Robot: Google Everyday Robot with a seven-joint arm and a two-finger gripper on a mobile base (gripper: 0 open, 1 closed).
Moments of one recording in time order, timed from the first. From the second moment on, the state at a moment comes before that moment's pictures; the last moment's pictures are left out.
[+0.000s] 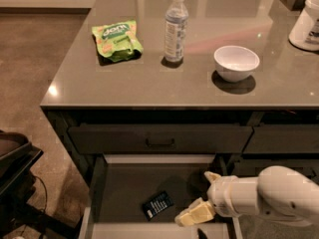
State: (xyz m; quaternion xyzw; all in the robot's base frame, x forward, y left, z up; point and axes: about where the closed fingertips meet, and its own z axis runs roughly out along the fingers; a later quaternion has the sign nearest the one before) arm 0.386 -0.110 0.615 -0.38 0.84 0.24 0.29
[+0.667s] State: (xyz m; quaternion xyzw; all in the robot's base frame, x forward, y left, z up) arm 0.395 -0.113 0.592 -0.35 0.85 0.23 0.31
